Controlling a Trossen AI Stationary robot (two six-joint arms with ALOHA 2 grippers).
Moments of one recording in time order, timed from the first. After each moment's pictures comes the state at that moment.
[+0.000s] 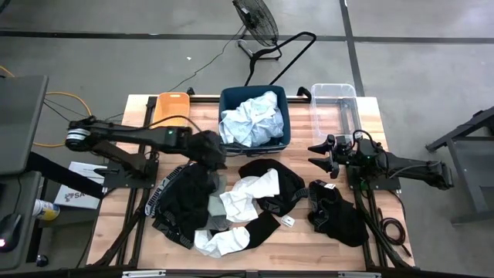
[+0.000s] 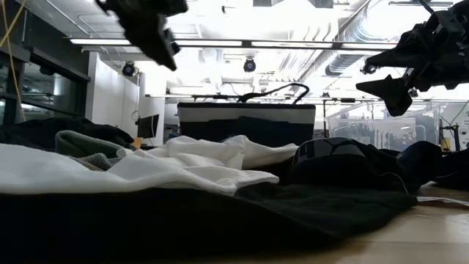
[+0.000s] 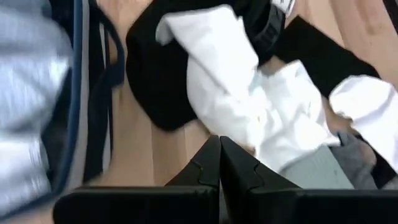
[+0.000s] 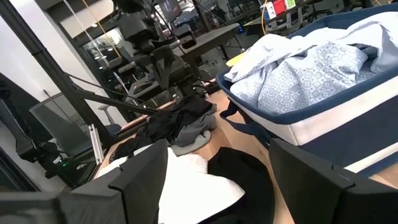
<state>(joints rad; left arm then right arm) 0.00 1.27 1.02 -0.59 0.10 0.05 -0.19 0.08 0.01 0.04 -0.08 0.47</state>
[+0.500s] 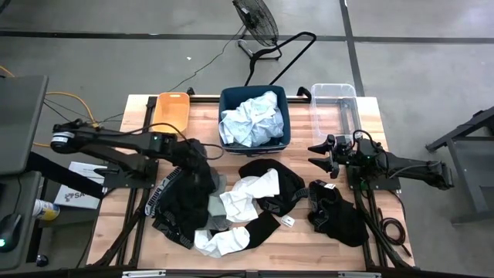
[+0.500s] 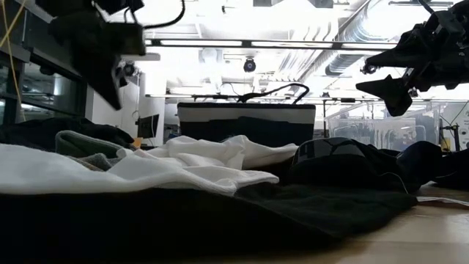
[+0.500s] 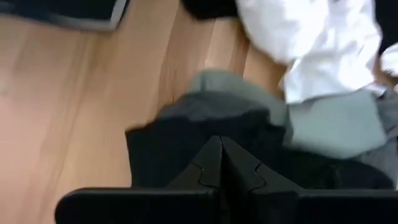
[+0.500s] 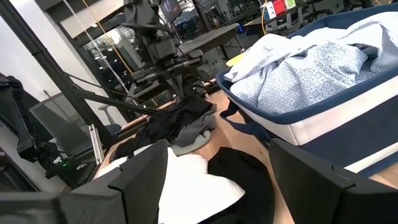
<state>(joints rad) 0.00 1.07 0.74 -0.67 0.02 -0.28 -0.19 0.08 0.01 0.04 -0.08 0.47</state>
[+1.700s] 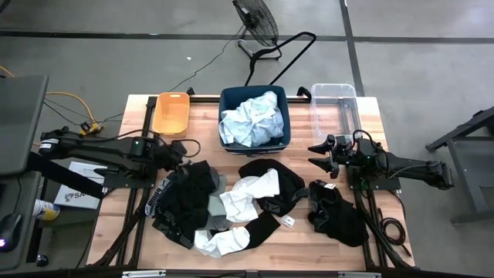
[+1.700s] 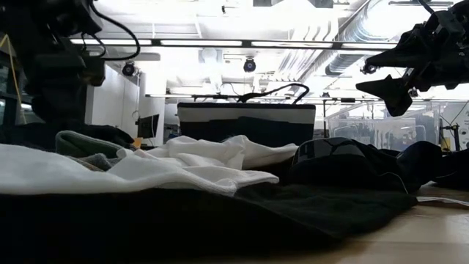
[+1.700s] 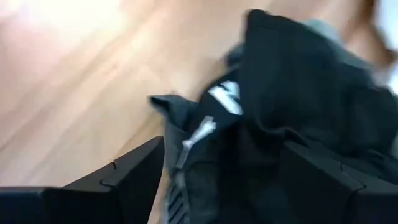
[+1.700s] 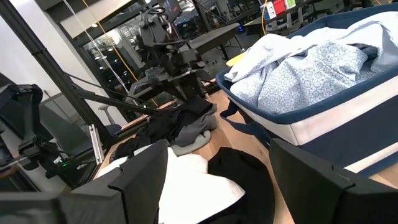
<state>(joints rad) 0.00 0.76 0.48 -0.77 -0.13 -0.73 -0.19 0.08 0.01 0.03 -0.08 0.47</state>
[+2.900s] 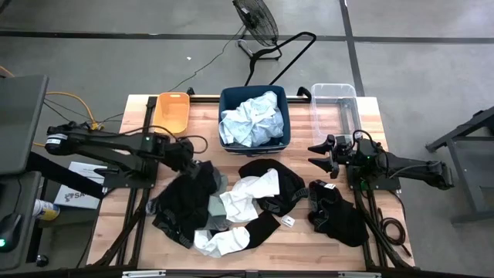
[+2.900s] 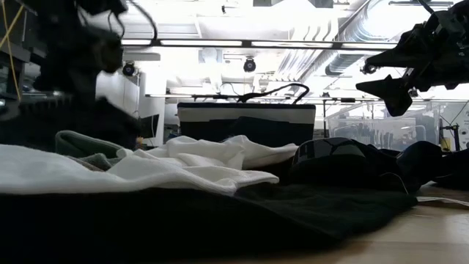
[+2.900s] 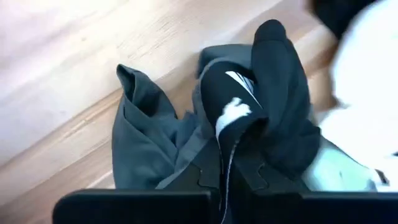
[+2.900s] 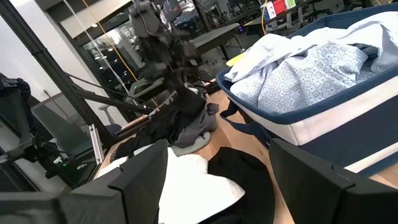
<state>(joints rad) 0.00 0.96 0.72 -0.86 -0.03 -1.02 -0.19 0.08 0.01 0.03 -0.08 0.47</state>
